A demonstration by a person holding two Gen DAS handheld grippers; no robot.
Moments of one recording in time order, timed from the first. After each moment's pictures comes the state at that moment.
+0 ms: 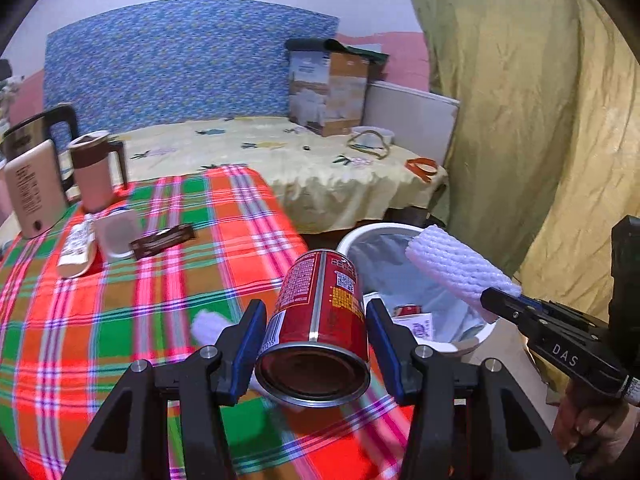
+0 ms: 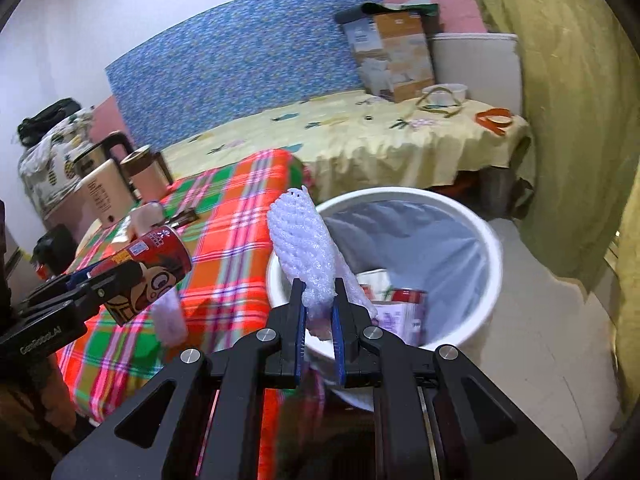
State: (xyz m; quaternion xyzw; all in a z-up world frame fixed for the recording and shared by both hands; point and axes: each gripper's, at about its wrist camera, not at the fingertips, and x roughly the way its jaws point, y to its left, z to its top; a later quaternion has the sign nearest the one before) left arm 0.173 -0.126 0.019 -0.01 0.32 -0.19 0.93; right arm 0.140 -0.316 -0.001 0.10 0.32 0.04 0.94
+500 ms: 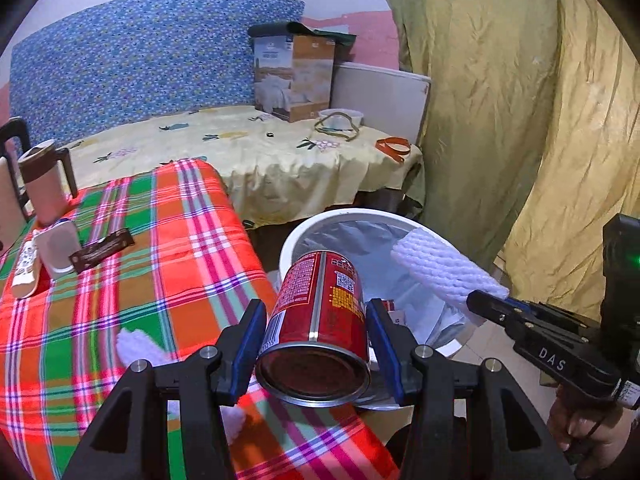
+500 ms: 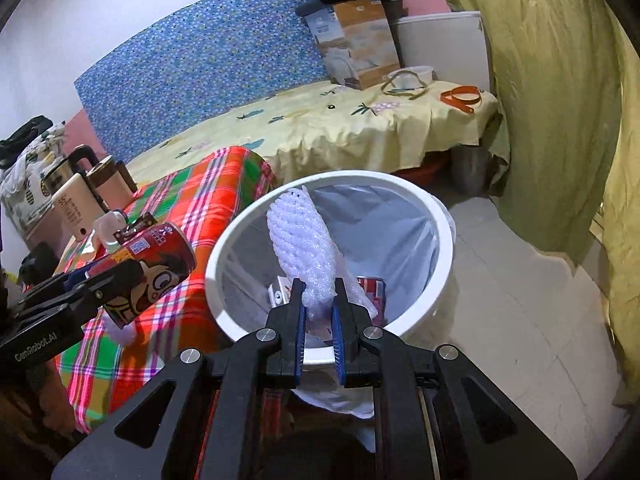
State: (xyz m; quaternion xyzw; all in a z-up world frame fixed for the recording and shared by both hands) left arm 0.194 -0.181 0.003 0.01 0.33 -0.23 0.91; right arm 0.145 -0.347 -0.019 0.12 0.34 0.00 0.93
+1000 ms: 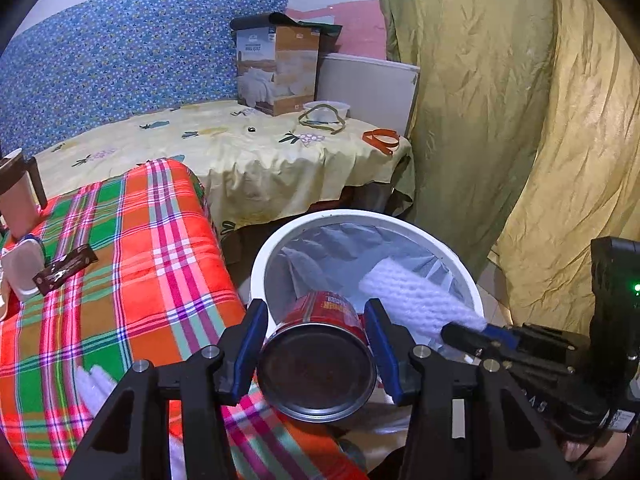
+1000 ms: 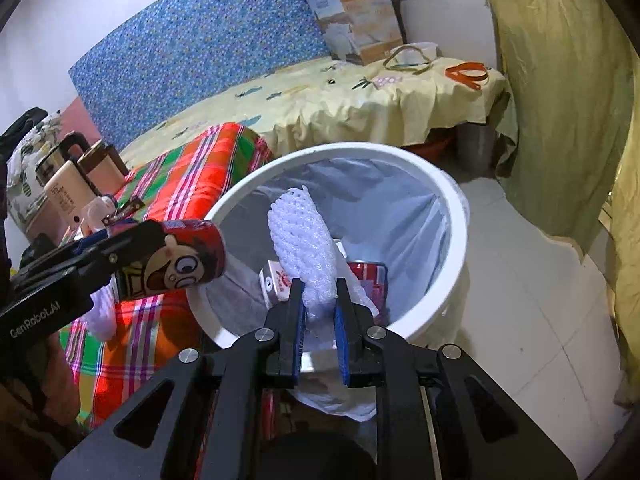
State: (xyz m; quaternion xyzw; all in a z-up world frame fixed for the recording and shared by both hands) left arm 0.229 -0.211 -0.009 0.02 0.34 -0.26 0.90; right arm 0.163 -0.356 -0.036 0.13 0.38 0.02 0.92
